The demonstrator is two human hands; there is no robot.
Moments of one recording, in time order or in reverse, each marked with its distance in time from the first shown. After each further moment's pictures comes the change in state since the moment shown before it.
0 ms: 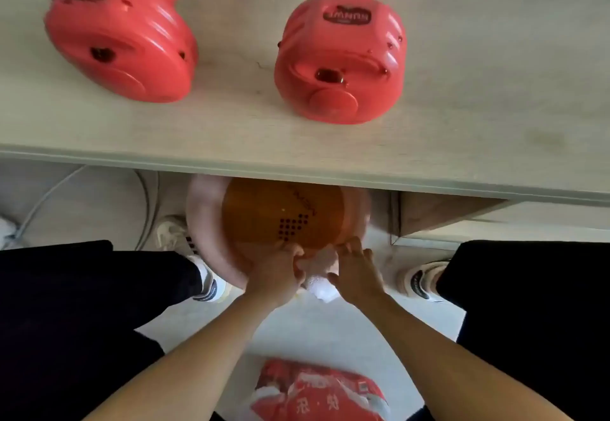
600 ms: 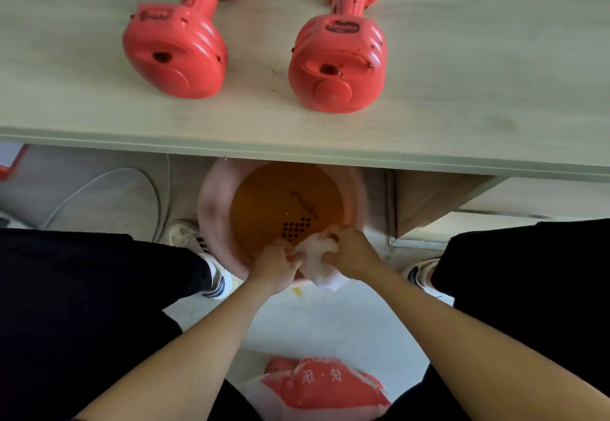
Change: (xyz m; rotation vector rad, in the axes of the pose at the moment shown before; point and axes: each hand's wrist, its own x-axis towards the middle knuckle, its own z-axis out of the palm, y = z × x) left_hand -0.017 0.001 -0.014 -0.220 0.032 -0.172; right_hand -0.020 -0.017 -0.045 0.447 -0.009 -0.094
